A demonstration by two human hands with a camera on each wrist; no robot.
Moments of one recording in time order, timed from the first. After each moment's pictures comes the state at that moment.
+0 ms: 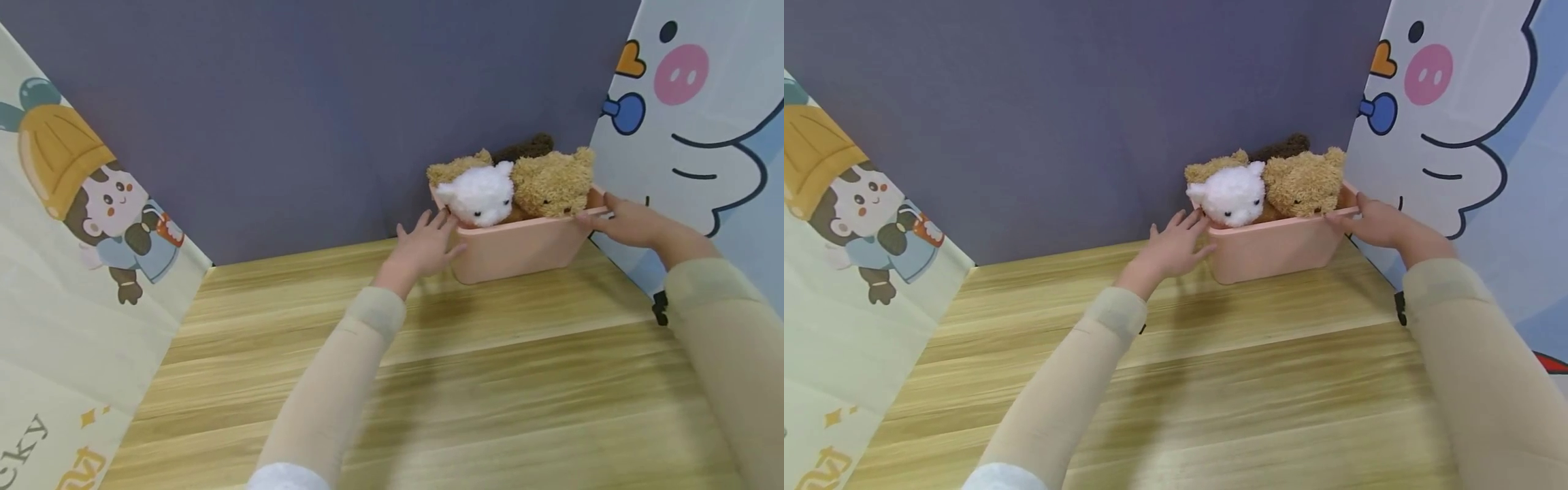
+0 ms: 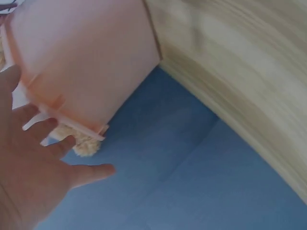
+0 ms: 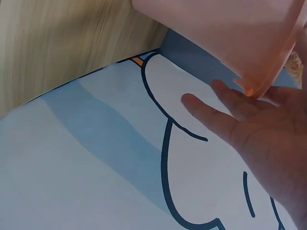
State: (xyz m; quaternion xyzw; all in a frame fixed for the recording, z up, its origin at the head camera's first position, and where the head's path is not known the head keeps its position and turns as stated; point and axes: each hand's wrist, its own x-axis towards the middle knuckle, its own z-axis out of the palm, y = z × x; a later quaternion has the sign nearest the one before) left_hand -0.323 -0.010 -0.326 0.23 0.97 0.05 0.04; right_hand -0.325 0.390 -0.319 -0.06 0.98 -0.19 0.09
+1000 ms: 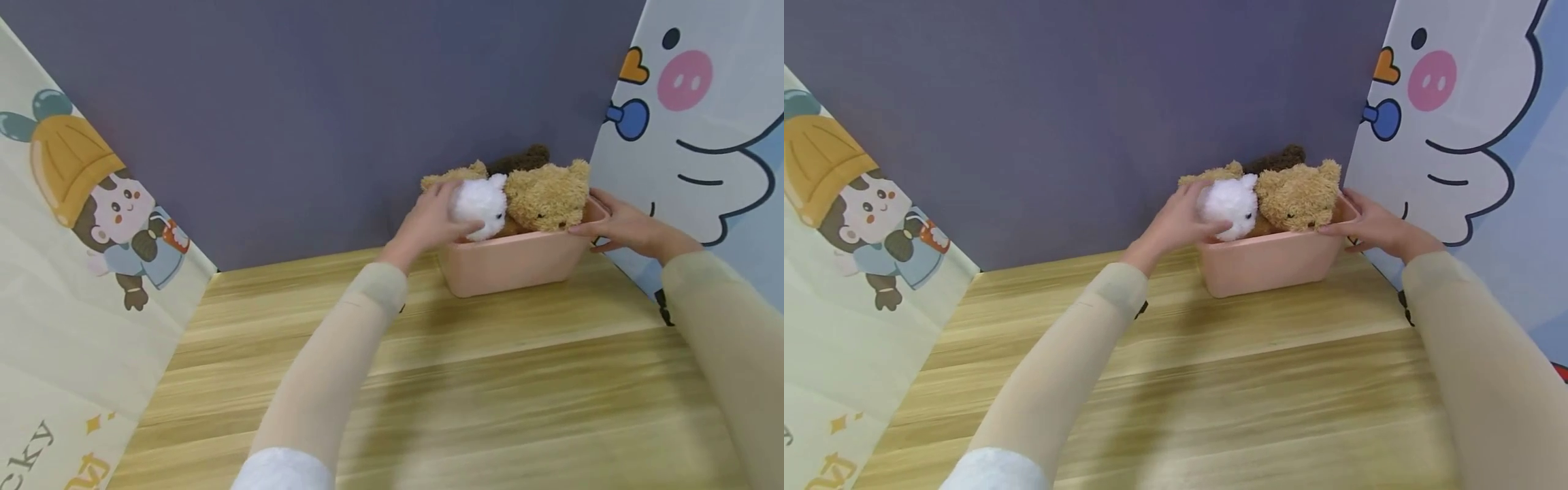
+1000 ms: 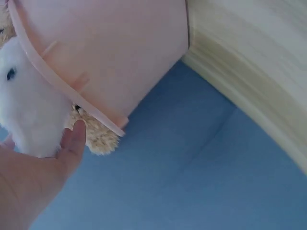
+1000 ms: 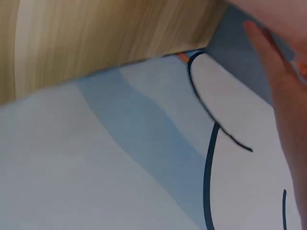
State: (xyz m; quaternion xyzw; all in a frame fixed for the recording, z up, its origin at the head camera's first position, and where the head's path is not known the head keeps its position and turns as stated) left_hand -0.346 0.000 -0.288 0.22 0.94 0.26 -0.02; right_hand -0.352 0.400 -0.348 -0.08 0.89 -0.43 0.11
